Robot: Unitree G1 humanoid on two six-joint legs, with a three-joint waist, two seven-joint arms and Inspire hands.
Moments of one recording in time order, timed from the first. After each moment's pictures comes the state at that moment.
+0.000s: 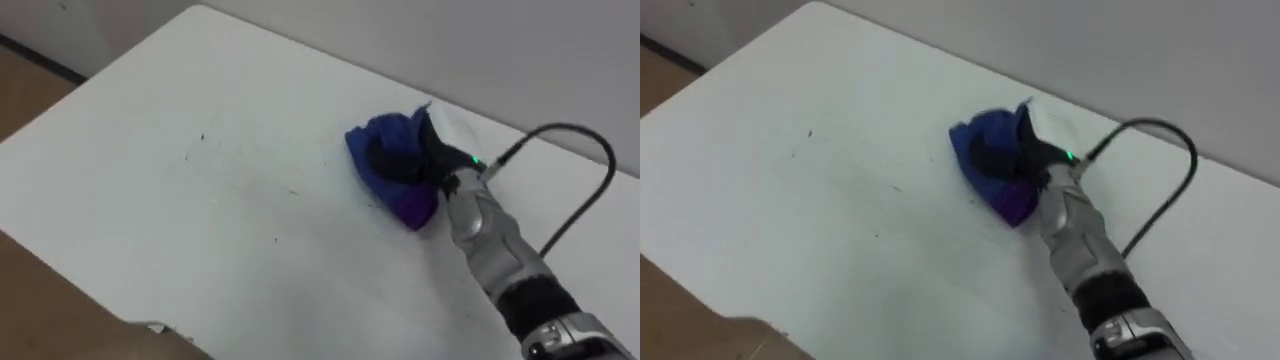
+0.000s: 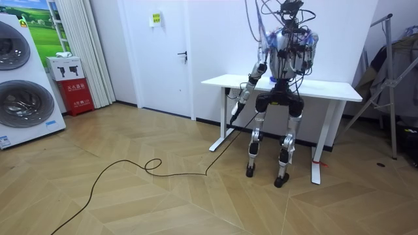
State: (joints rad) left arm 0.40 0.22 0.13 0.78 0.24 0.17 0.07; right arm -0.30 -0.29 0.20 0.69 -0.67 0.01 -0.24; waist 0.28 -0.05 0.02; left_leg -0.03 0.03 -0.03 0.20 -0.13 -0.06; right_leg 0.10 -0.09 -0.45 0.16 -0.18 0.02
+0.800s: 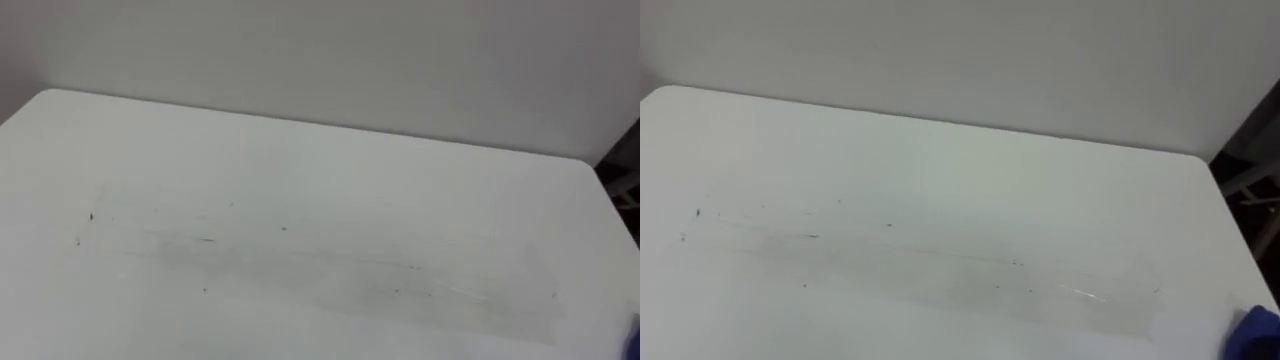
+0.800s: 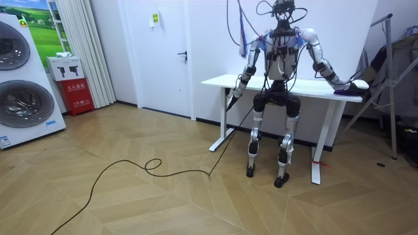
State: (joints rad) left arm 0.41 0.24 0.27 0.69 0.26 0.09 0.13; right arm 0.31 -0.44 -0.34 0.83 -0.36 -0.10 -0.56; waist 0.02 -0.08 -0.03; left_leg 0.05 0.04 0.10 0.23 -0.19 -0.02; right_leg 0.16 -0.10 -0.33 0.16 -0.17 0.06
